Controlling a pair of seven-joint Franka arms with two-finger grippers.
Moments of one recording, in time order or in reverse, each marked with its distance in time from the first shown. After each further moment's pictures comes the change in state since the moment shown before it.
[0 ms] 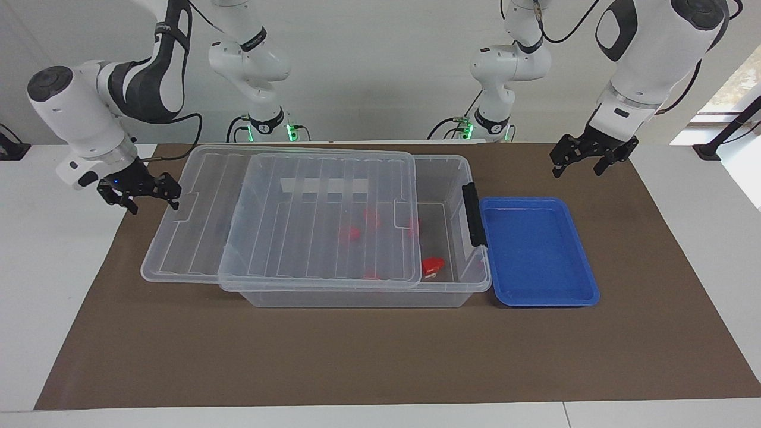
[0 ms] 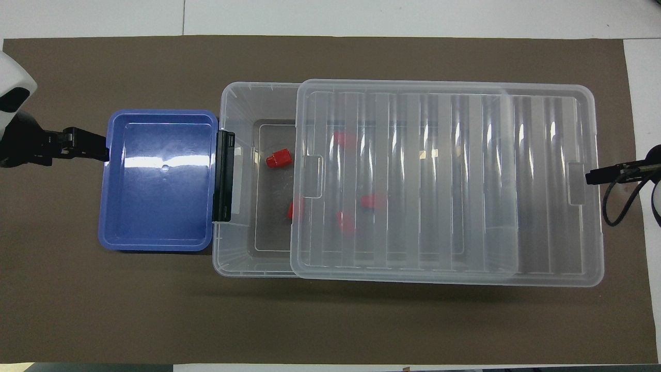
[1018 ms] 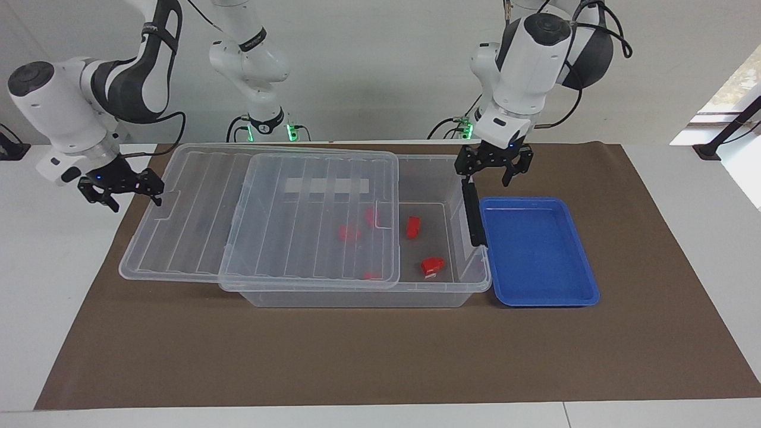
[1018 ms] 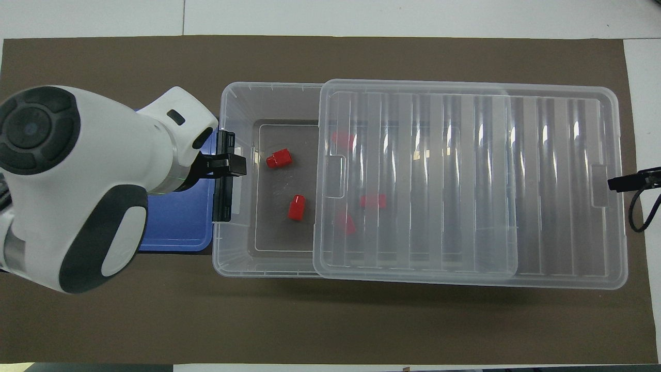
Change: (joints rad) left arm -0.336 -0.003 -0.016 -0.171 0.000 0.242 -0.328; right arm -0.067 0.000 -0.001 0.001 -0.024 0.010 -0.131
